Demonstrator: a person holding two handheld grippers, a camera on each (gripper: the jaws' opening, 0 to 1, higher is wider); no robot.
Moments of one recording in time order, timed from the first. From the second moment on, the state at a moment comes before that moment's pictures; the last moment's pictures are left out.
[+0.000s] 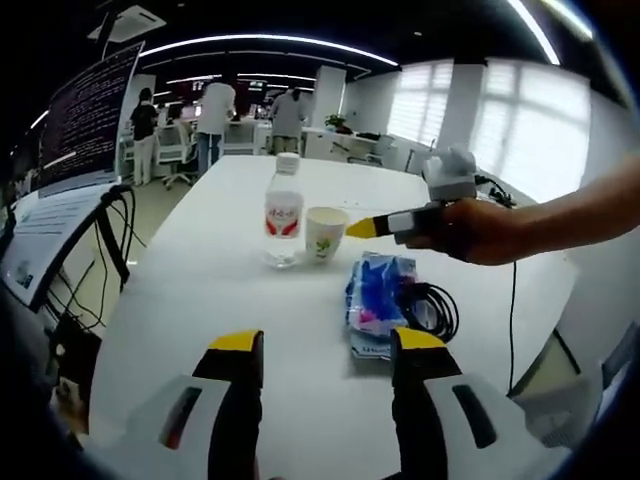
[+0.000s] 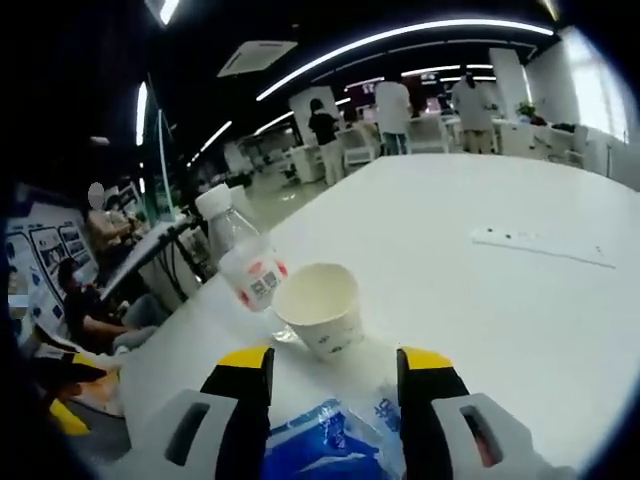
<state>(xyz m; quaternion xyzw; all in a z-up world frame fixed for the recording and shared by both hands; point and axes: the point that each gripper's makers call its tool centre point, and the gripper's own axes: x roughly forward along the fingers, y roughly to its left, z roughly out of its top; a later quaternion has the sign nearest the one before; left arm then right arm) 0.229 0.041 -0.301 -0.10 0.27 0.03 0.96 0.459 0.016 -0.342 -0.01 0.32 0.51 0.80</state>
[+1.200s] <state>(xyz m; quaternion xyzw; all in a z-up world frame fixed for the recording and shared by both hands) 0.260 -0.040 -0.320 -0.10 0.31 -0.06 0.94 0.404 -0.134 -0.354 0.03 0.35 0.43 0.83</state>
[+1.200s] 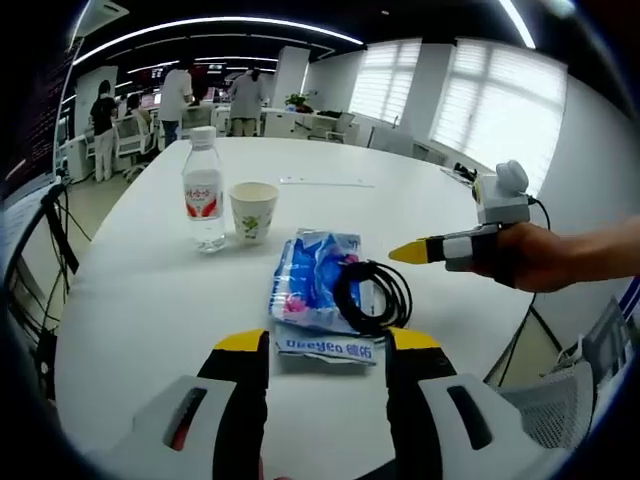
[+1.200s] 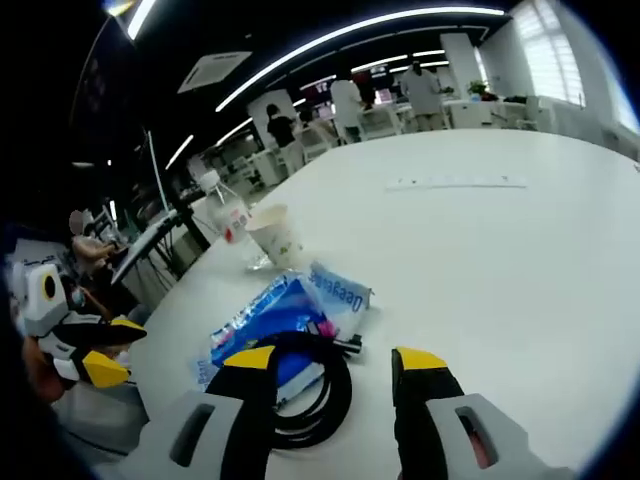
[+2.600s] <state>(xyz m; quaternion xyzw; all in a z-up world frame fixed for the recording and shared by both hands) 0.345 -0.081 -0.368 -0.08 0.37 -0.13 0.92 0.390 -0.156 -0.381 0.10 0.41 0.35 0.83</state>
